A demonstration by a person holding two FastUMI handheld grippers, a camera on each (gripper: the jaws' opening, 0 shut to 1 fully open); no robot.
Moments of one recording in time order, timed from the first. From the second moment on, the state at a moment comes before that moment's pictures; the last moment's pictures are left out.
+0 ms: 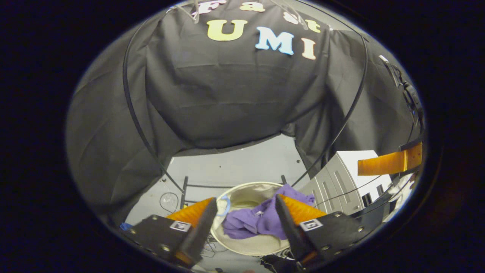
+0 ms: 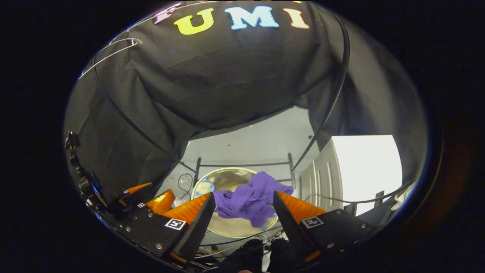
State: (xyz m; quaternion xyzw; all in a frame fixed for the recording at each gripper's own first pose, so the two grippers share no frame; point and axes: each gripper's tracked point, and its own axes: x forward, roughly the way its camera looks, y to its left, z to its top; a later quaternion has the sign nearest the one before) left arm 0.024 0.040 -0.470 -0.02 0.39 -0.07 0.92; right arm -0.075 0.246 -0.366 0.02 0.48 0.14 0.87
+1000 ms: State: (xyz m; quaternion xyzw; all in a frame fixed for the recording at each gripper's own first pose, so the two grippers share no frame) left arm 0.087 -0.069 -0.090 -0.08 0.11 0.05 0.99; right arm 0.033 -0.019 -0.115 0.05 0.14 0.05 0.99
